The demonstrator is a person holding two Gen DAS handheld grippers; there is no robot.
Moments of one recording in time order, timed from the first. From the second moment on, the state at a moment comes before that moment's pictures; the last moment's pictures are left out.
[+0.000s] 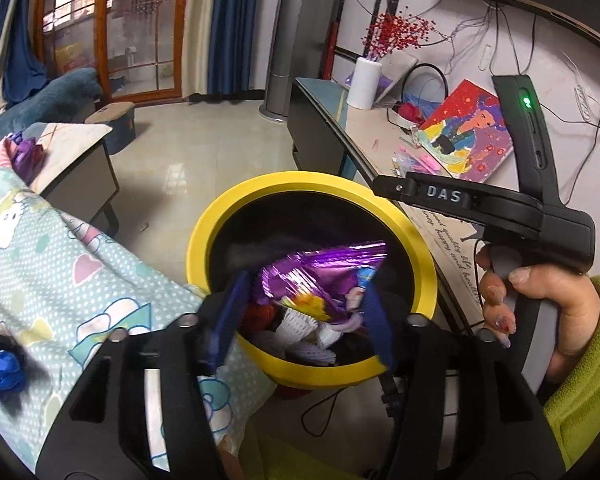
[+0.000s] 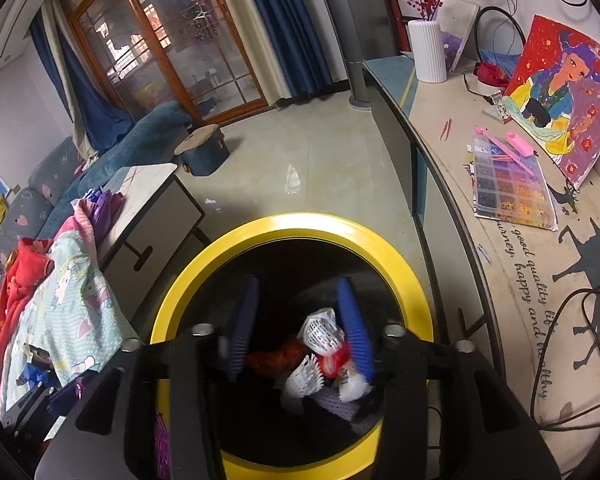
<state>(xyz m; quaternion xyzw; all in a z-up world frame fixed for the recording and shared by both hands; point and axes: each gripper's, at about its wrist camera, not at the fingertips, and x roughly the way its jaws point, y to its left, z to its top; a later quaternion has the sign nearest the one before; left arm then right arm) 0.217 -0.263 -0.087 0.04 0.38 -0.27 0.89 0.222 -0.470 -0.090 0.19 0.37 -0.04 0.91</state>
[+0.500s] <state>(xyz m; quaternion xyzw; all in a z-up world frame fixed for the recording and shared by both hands) 0.205 -0.227 -0.055 0.00 0.35 -0.23 0.91 0.211 -0.441 -0.055 0.14 0.34 -0.03 0.93</state>
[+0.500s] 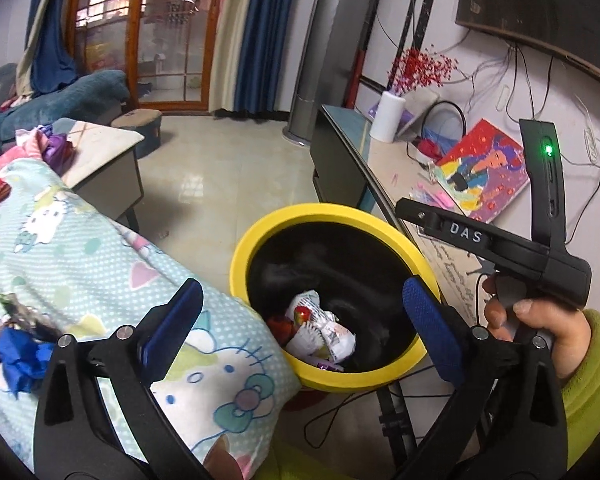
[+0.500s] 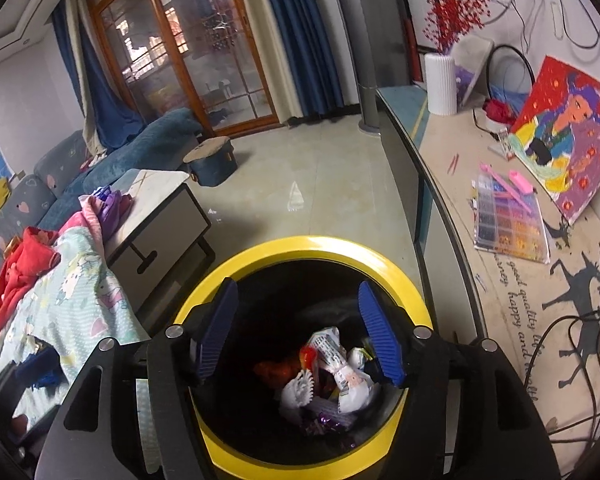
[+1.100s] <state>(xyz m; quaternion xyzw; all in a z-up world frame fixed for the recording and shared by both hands) 0.184 -0.155 -0.028 -0.04 0.31 -0.17 0.94 0.192 -0.375 -0.020 0.09 0.32 0.04 0.94</state>
